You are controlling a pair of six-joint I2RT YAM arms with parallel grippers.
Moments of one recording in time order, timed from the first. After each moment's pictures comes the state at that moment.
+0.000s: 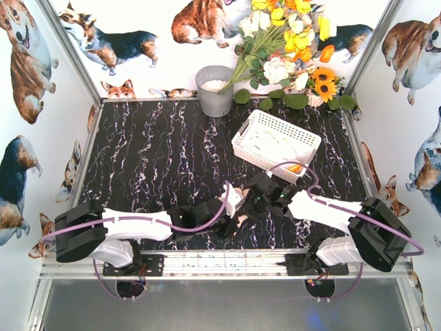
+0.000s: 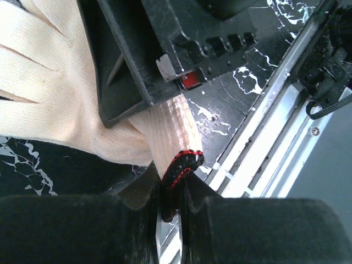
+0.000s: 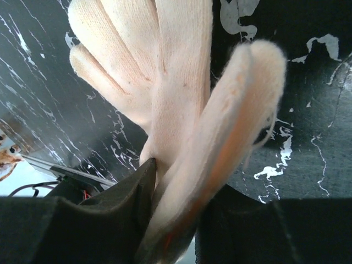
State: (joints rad) left arm -1.22 1.37 0.61 0.14 -0.05 -0.47; right arm 0.78 1.31 0.60 -0.31 -0.13 1.28
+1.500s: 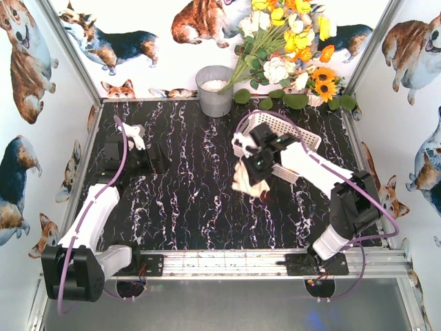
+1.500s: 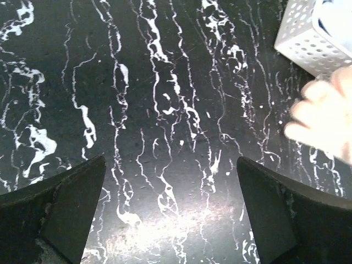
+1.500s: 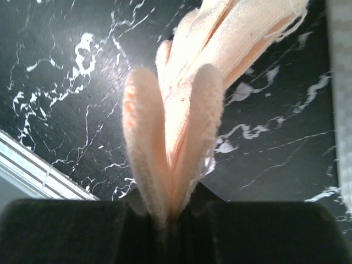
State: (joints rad) left arm -0.04 1.09 0.77 -0.31 0.35 -0.27; right arm 0.55 1.60 1.22 -0.82 -0.25 -0.03
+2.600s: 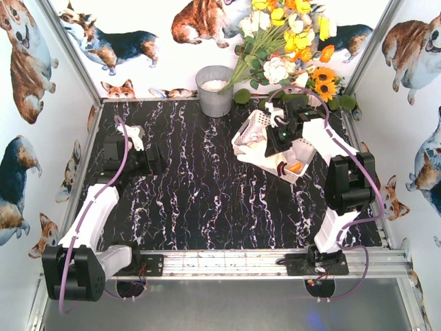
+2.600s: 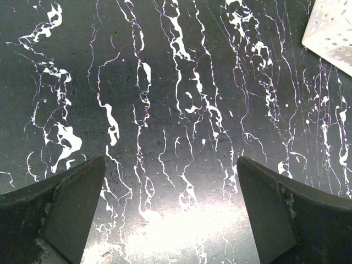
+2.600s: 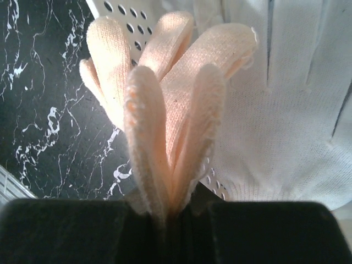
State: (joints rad) left arm -0.01 1.09 0.77 -0.33 0.30 -0.18; right arm 0.15 1.81 1.46 -0.80 -0.51 -0.19
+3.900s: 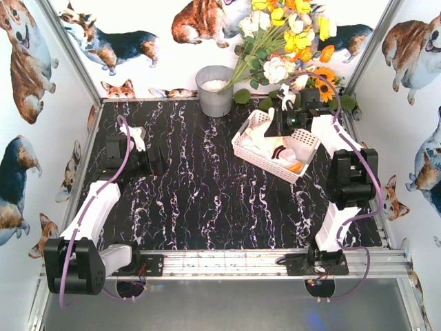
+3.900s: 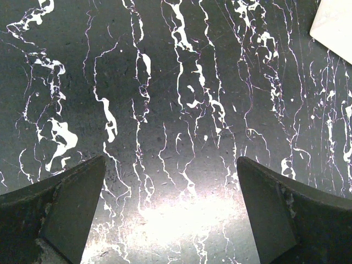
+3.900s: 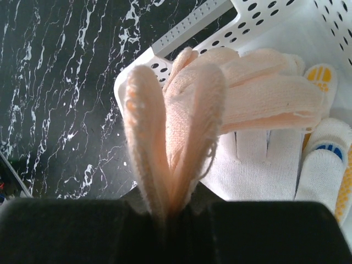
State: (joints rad) left arm -0.01 1.13 0.77 -0.33 0.30 -0.18; right arm 0.05 1.87 1.52 -0.53 -0.72 -0.02
